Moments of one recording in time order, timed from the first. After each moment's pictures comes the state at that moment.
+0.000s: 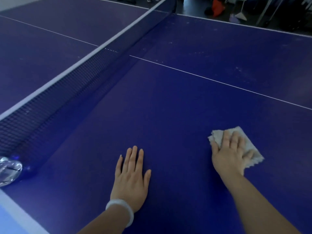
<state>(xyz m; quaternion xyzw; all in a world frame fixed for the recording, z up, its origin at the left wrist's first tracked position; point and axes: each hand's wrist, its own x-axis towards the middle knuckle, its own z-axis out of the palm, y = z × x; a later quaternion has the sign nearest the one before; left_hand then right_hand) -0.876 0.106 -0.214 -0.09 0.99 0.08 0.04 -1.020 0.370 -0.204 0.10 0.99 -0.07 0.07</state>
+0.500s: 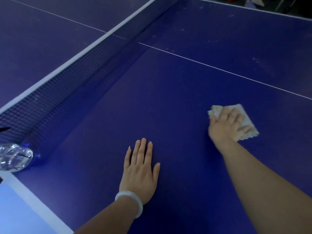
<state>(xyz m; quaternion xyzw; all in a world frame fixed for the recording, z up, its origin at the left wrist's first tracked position) -0.876 0.105 -0.213 -0.10 0.99 0.08 0.05 -1.089 0.312 -0.198 0.12 0.98 -0.07 0.10</state>
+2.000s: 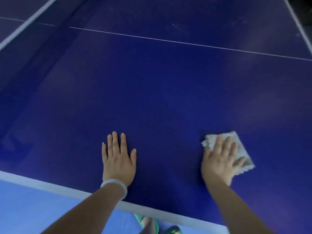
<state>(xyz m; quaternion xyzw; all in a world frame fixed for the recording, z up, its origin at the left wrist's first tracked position) -0.756 0.235 -0.209 -0.07 1.00 0.04 0.05 -0.755 0.514 -0.200 0.28 0.96 -0.07 0.05</state>
